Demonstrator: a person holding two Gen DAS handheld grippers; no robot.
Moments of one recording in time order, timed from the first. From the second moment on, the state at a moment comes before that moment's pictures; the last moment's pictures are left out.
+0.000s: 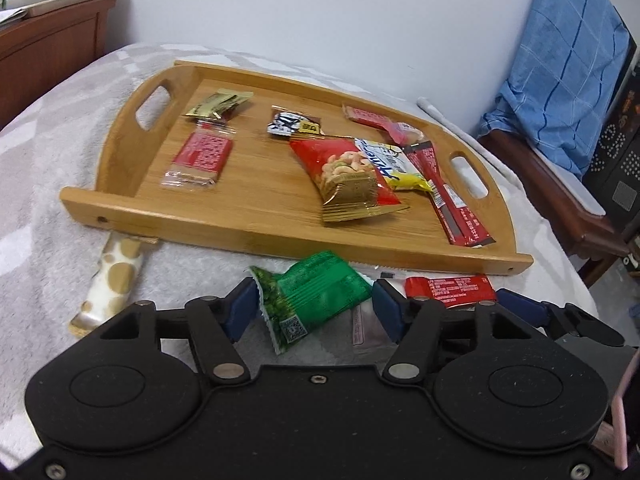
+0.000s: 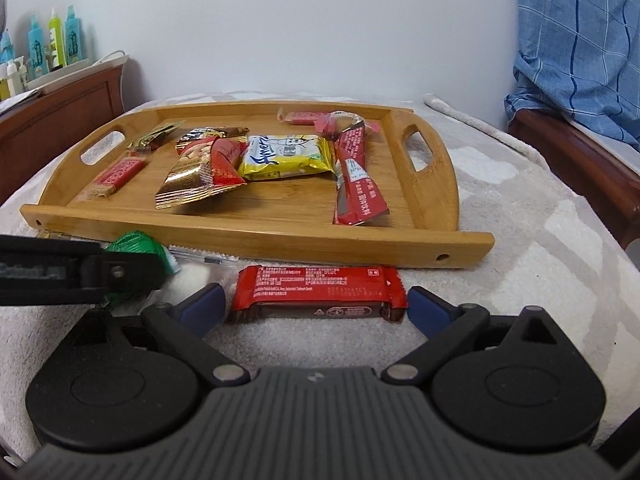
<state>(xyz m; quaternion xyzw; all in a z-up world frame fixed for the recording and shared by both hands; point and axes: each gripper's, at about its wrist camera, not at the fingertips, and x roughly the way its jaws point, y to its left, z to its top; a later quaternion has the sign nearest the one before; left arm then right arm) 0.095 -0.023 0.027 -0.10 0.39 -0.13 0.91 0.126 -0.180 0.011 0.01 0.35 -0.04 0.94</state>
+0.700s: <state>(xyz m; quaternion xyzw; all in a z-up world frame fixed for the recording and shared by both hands) 0.071 -0.020 0.047 -0.06 0.36 -0.12 0.92 0.116 -0.180 0.022 0.02 0.31 -0.05 0.95</state>
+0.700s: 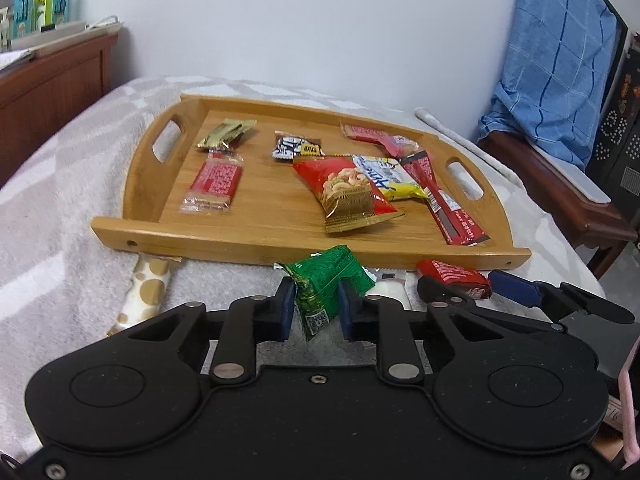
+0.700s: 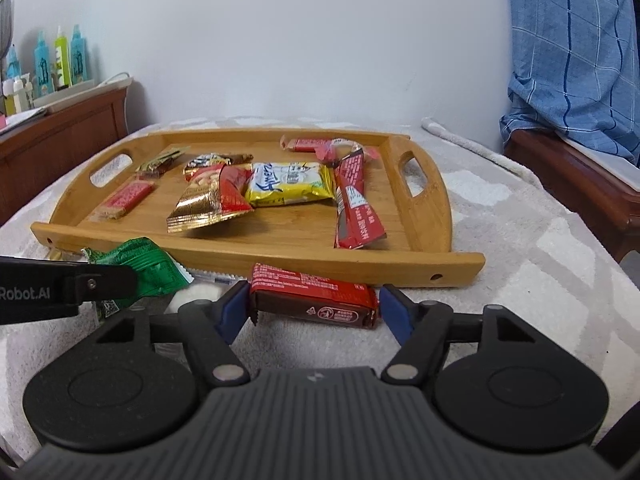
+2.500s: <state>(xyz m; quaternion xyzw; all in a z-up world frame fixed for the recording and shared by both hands) 0.081 -0.015 0.086 -0.01 0.33 -0.10 0.94 0.120 -0.192 0.051 0.07 0.25 -0.01 0.97</state>
